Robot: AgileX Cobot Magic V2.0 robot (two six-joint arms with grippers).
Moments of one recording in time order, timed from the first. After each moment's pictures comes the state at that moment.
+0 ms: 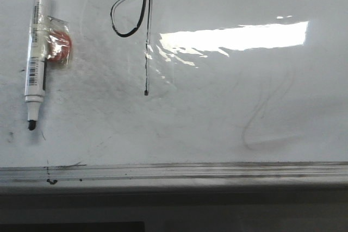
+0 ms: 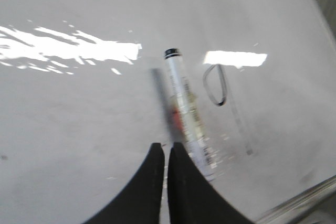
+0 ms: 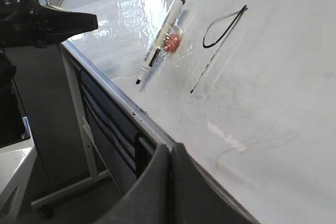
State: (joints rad) left arm -0.65 0.12 -0.01 -0.28 -0.09 0.11; right arm 0.93 0.10 -0.16 -0.02 0.21 0.02
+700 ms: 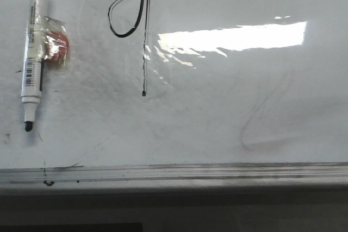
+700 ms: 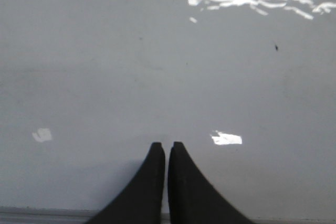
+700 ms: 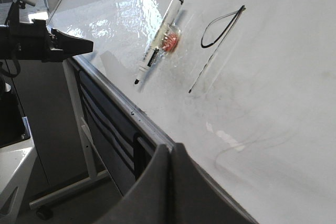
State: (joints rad) left arm -0.04 0.00 -0.01 0.02 0.33 -0.09; right arm 0.93 0.10 -0.16 -0.02 0.21 0.02
